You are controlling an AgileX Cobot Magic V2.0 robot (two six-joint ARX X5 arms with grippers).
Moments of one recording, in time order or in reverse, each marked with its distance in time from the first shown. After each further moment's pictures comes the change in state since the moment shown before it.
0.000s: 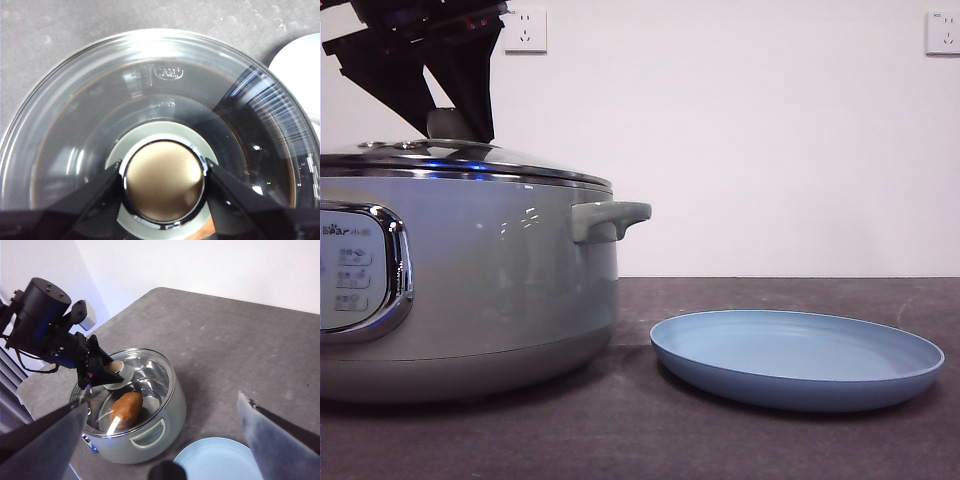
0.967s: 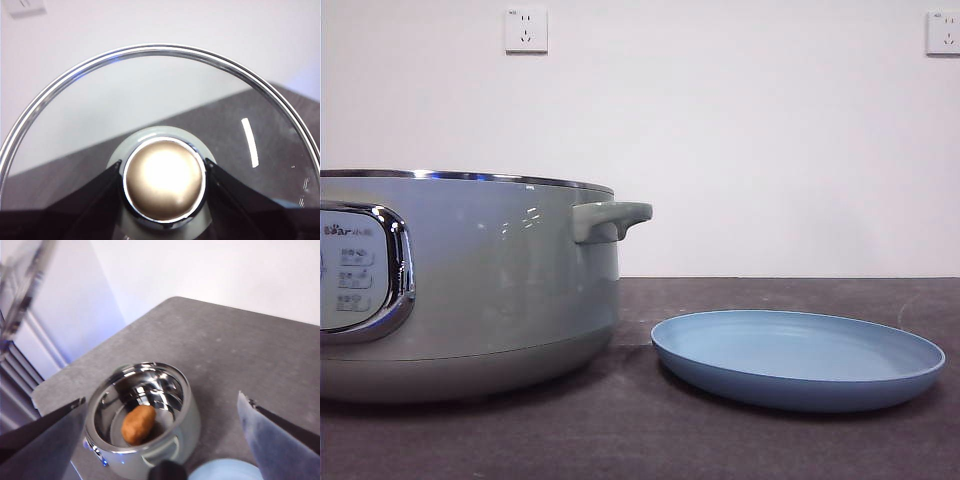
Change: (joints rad) left arm 0.000 -0.526 0.247 0.011 -0.012 0.088; right arm 0.085 0.051 0.001 0.109 0.000 0.035
